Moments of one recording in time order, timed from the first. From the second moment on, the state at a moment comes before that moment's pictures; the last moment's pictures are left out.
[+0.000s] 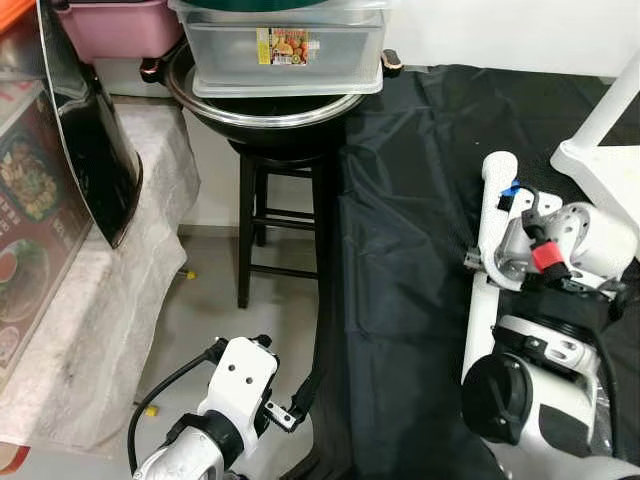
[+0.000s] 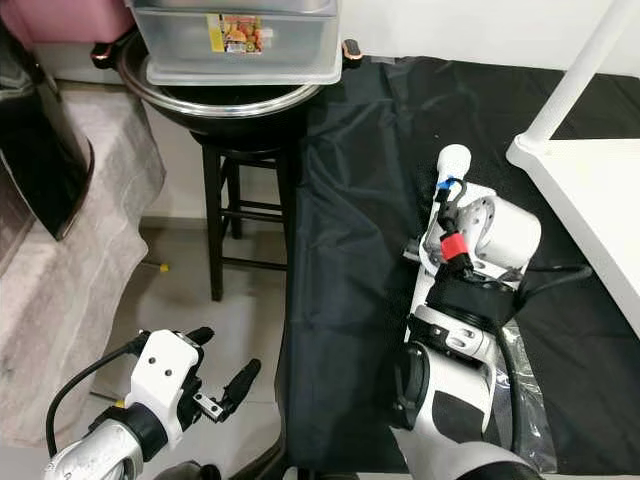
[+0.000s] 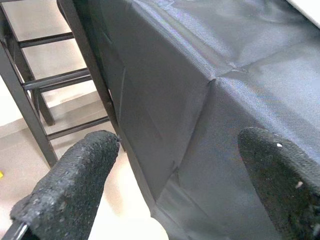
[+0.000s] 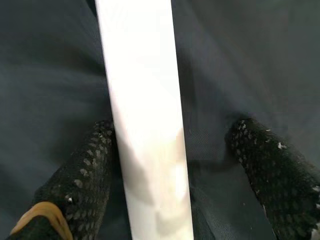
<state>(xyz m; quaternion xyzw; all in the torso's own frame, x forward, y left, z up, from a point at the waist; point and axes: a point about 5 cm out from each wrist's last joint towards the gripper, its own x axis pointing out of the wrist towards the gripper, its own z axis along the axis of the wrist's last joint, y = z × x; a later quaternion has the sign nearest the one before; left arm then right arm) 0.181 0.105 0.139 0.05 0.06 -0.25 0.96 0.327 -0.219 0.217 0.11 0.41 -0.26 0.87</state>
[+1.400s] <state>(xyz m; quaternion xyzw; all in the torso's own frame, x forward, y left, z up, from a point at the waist) 0.181 0.104 0.138 0.05 0.07 -0.25 0.97 0.350 -0.242 0.269 0.09 0.12 -0.33 0.93</state>
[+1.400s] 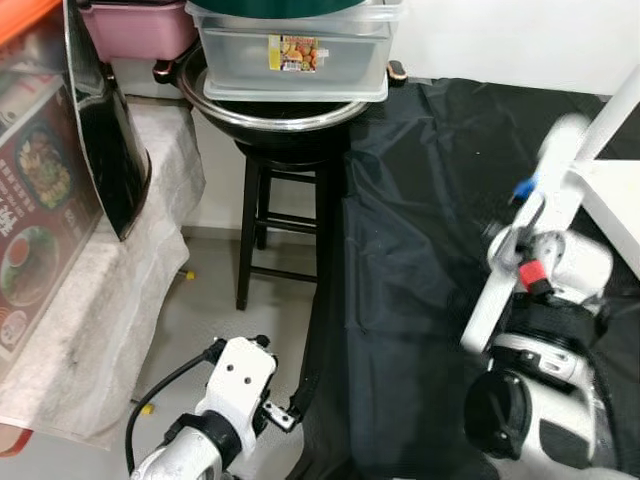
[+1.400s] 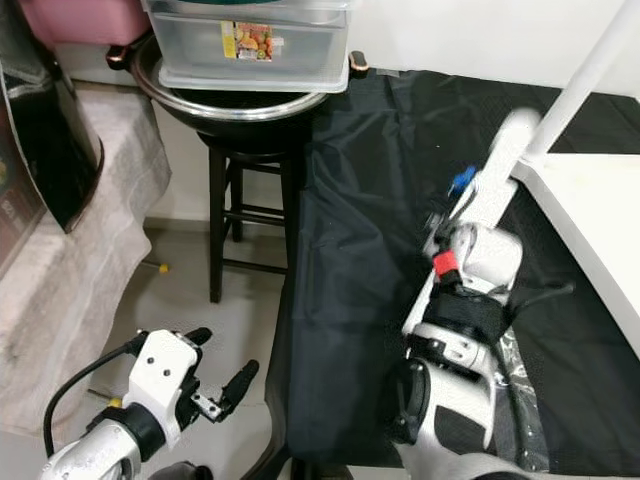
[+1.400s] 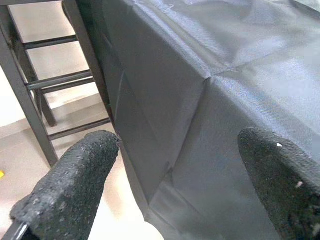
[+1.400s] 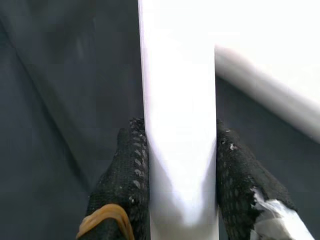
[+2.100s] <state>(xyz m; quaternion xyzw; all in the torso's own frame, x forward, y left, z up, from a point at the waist) 0.181 0.104 0.139 0.05 0.06 -0.24 0.97 0.324 -0.134 0.346 -0.02 -0.24 0.06 0.97</state>
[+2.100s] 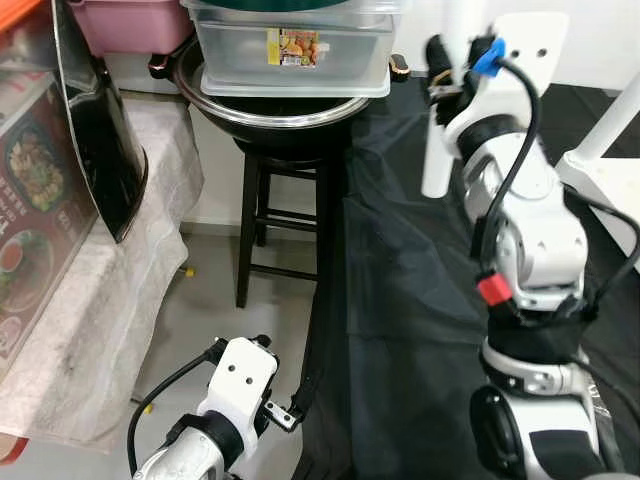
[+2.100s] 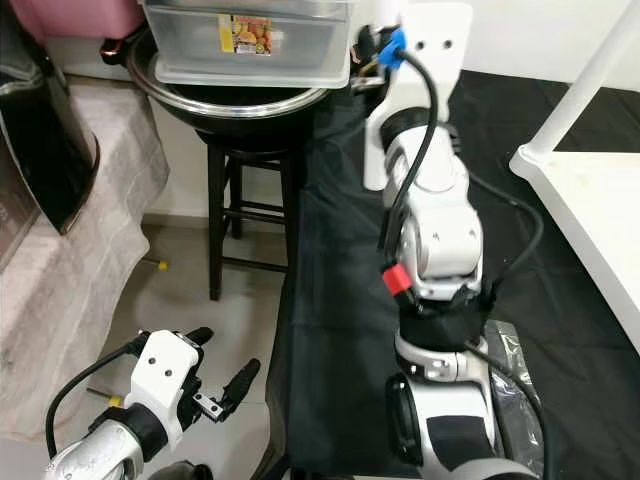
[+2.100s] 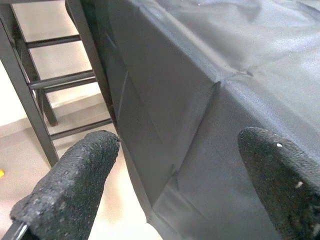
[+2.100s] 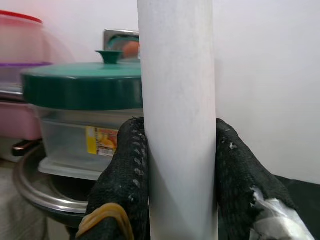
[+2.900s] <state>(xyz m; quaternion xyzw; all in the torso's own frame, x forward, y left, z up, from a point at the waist) 0.193 0.112 0.137 0.08 0.03 -0.21 0.97 0.313 -0.115 0.304 0.01 -0.23 0.16 0.96</state>
